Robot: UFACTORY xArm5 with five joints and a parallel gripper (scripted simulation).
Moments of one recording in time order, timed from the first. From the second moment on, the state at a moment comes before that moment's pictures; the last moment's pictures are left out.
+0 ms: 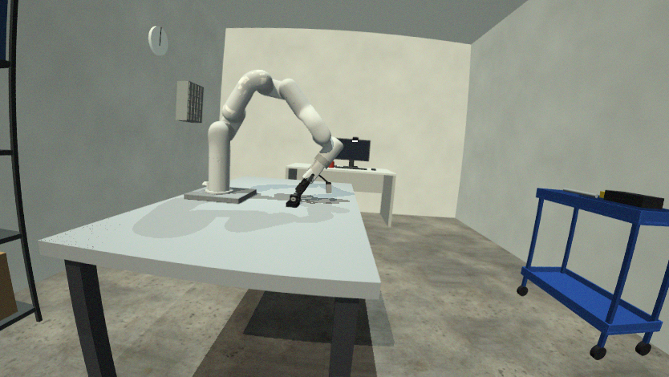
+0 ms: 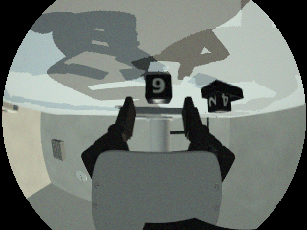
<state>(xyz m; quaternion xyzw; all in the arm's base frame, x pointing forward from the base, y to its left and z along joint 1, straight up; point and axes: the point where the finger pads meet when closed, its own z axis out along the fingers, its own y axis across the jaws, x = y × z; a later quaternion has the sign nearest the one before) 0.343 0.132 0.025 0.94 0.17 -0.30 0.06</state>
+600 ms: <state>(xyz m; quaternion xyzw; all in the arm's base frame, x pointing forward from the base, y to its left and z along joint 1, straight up) 0.343 0.131 0.072 0.94 0.17 -0.30 0.06</state>
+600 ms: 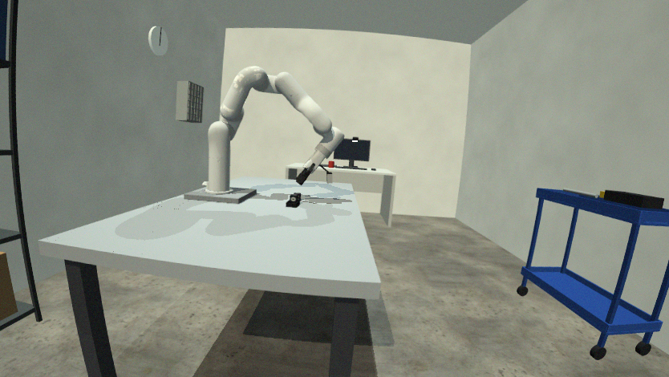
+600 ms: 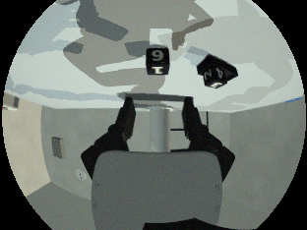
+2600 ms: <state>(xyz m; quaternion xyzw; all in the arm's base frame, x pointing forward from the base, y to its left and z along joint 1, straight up) 0.333 0.125 0.081 0.98 0.18 0.00 0.00</state>
